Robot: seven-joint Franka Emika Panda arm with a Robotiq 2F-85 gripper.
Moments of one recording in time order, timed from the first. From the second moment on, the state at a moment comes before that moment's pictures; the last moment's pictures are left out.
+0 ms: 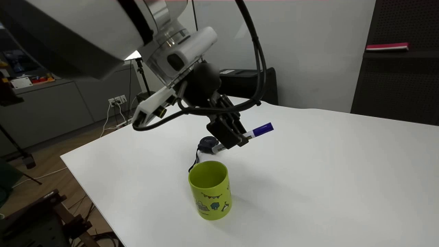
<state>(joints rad) 0.56 0.17 -0.63 -2.55 -1.29 2.79 2.12</state>
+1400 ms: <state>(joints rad) 0.27 0.10 -0.17 -2.69 -1.51 2.47 2.41</state>
